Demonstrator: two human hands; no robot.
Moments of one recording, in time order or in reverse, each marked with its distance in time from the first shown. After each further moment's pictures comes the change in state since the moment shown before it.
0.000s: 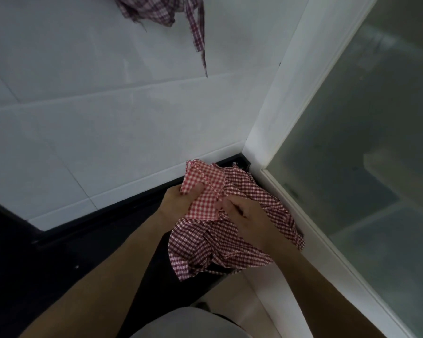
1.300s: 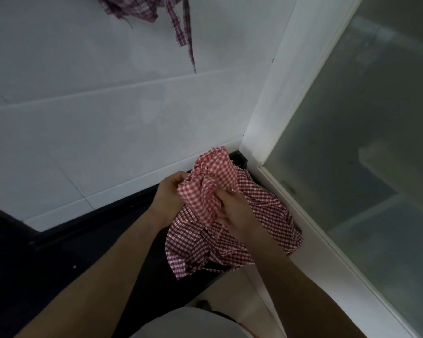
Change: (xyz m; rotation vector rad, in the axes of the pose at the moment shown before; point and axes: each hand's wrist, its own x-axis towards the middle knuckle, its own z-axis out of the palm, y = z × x) left_hand -0.009 0.014 0.004 -0.025 0.003 0.148; right_hand 0.024 -0.008 0.023 0.867 0.075 0.540
